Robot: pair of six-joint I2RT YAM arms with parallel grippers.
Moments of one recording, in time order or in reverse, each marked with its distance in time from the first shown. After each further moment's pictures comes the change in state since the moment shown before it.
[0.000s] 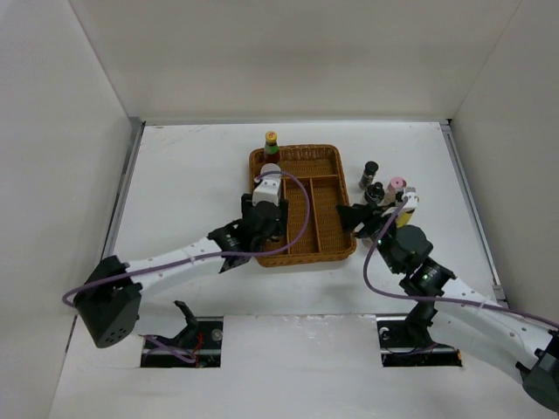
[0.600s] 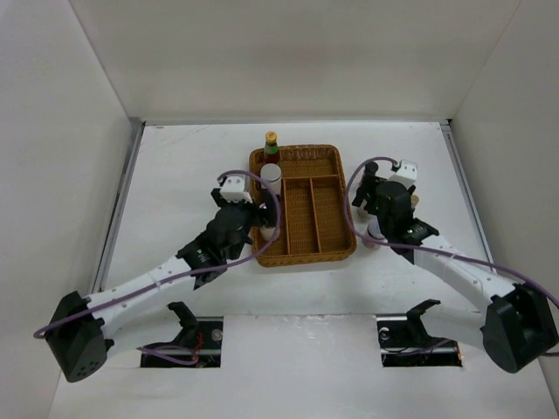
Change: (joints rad) left arm 0.047 -0.212 -0.143 0.257 0.003 0.012; right arm -0.310 0.381 0.234 -0.286 0.145 -0.068
